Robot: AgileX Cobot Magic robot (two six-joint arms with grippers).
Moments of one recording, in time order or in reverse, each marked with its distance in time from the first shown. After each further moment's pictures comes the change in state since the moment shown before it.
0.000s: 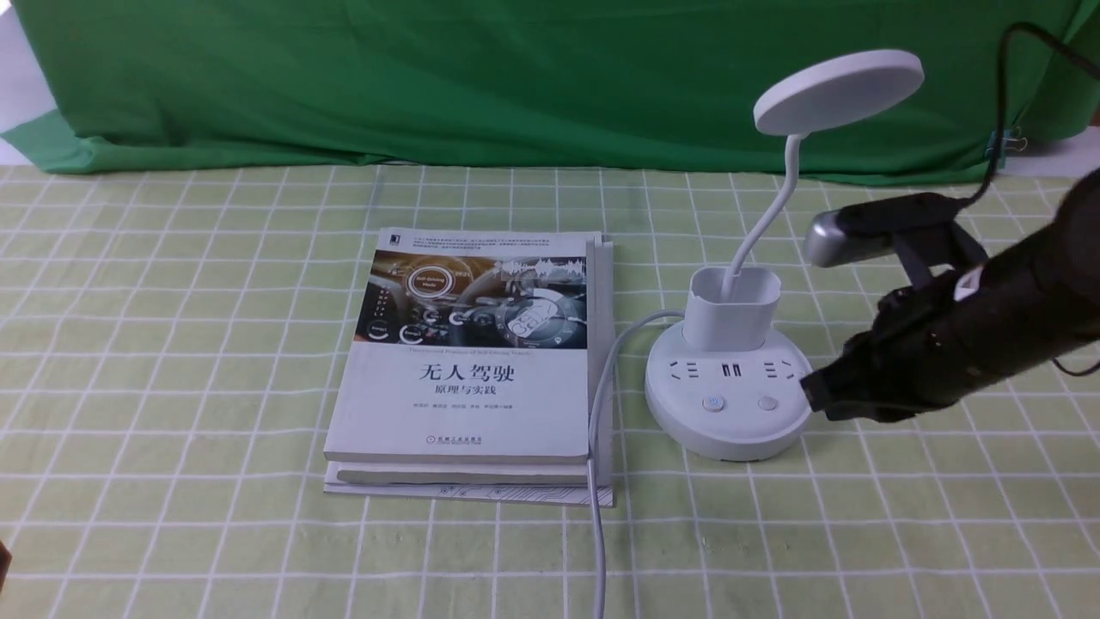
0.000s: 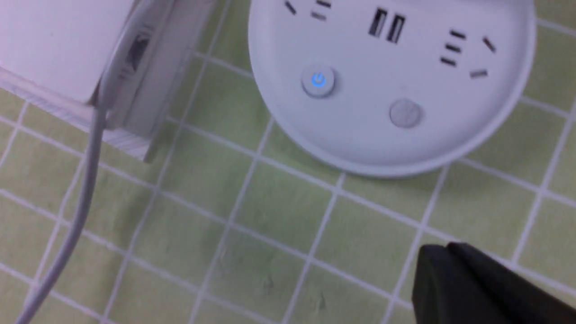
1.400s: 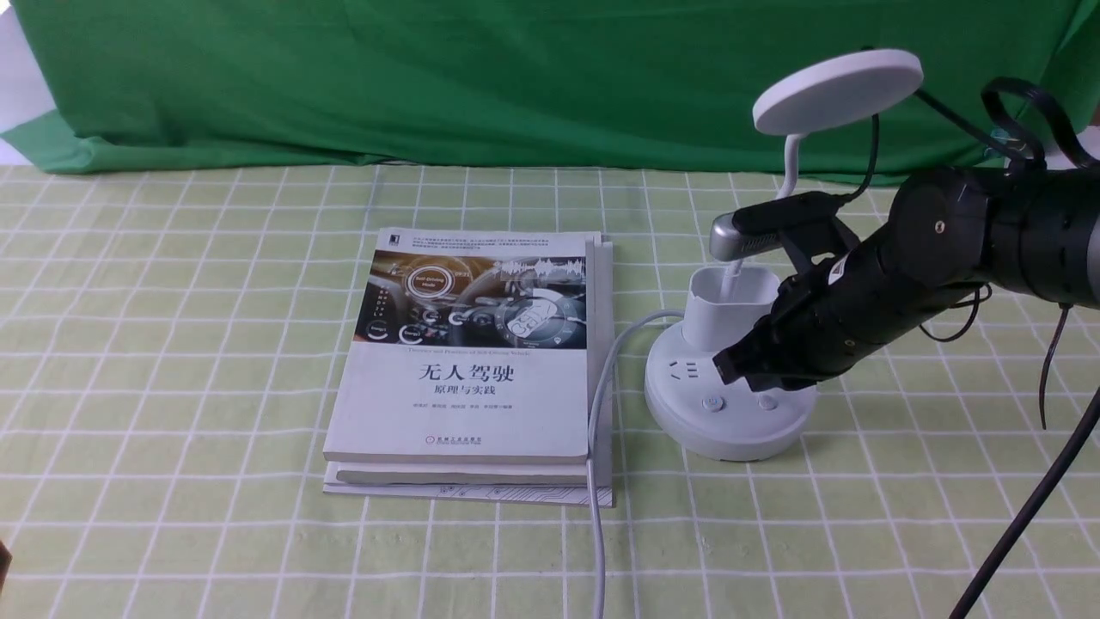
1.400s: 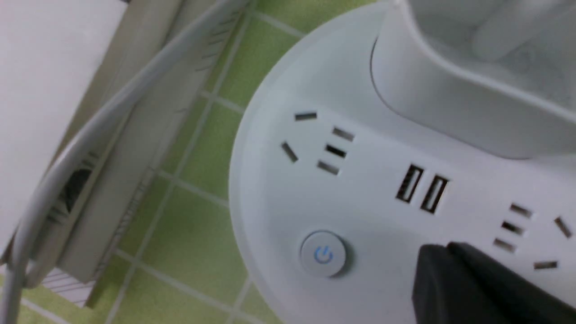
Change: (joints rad) right arm 0.048 0.269 -0.177 -0.031 -0.093 0.001; left arm 0.000 0.000 0.000 0.000 0.000 0.000
